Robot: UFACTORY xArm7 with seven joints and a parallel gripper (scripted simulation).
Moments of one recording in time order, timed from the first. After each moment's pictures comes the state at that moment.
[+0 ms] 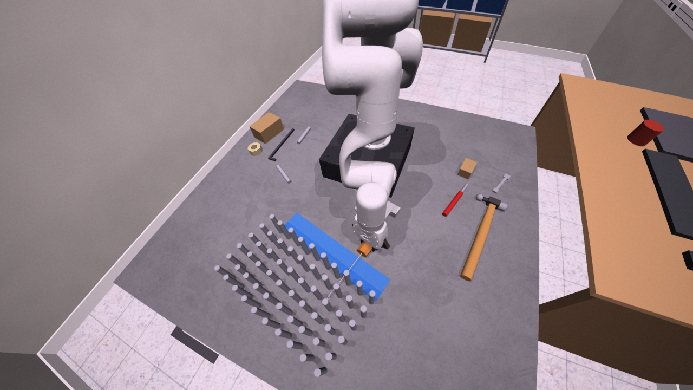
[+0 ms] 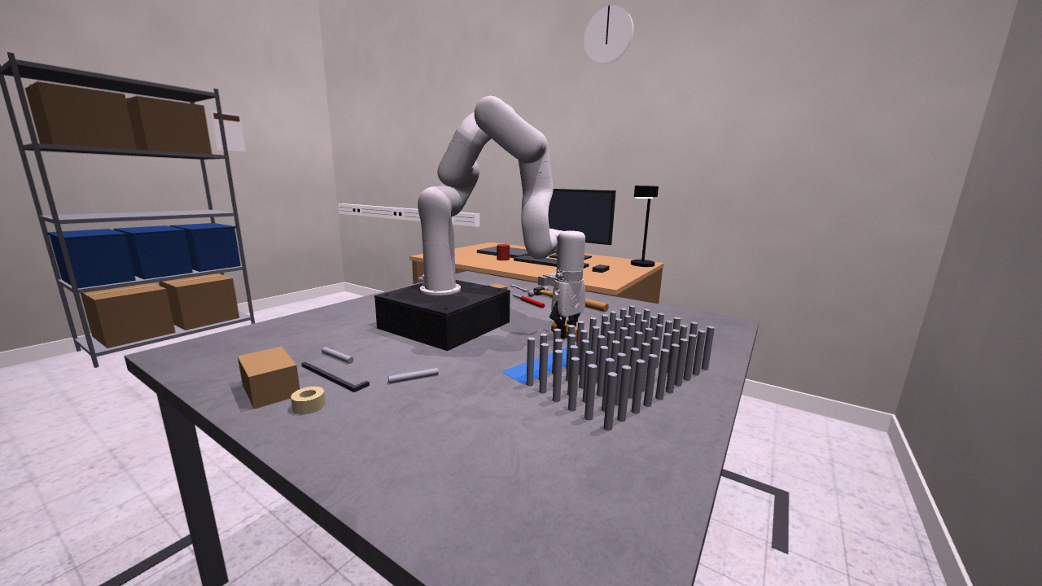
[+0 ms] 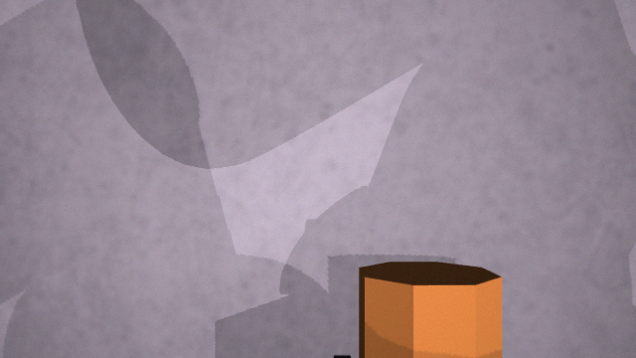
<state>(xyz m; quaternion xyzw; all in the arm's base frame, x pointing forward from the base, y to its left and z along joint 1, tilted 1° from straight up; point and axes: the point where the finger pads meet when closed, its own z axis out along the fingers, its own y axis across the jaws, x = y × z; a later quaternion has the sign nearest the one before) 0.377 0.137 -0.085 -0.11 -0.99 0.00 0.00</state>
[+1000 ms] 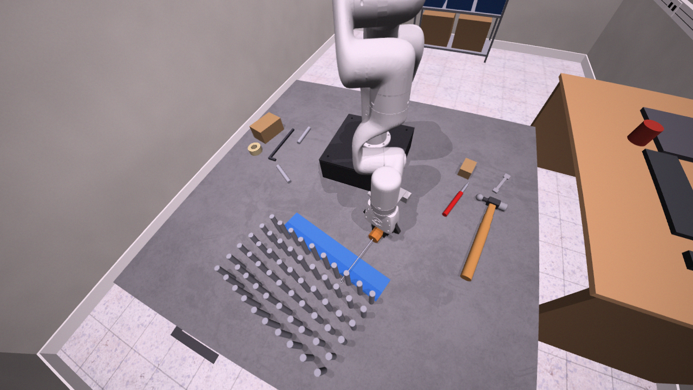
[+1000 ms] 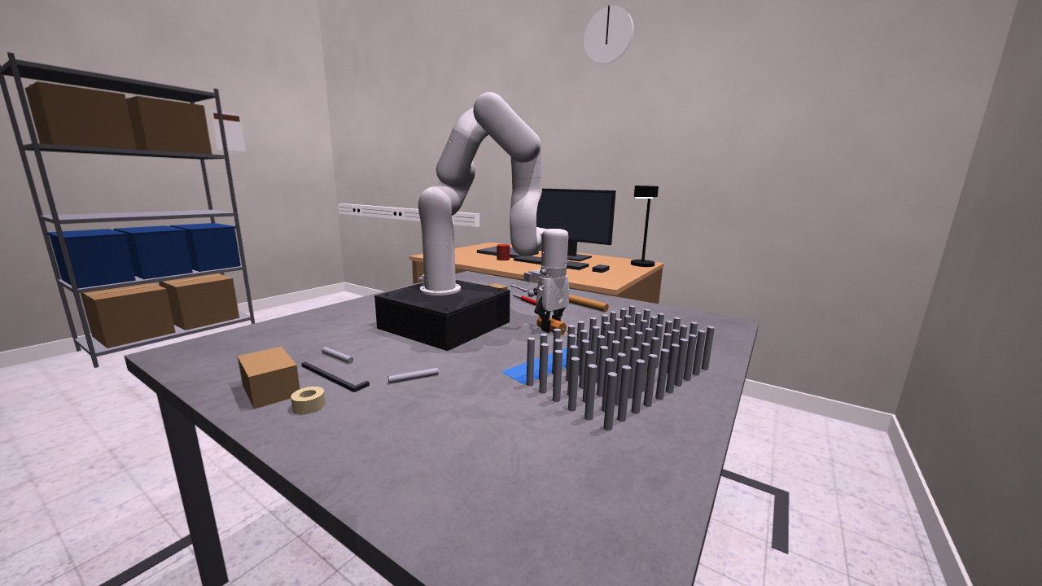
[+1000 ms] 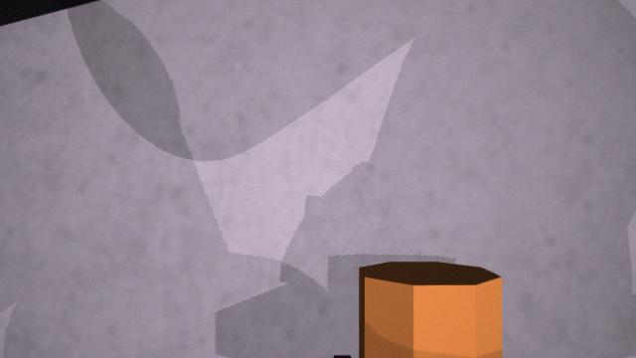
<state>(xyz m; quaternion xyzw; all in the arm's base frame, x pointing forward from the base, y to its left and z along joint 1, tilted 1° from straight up) 0.317 0.151 -0.085 -0.11 -0.99 0.00 0.00</state>
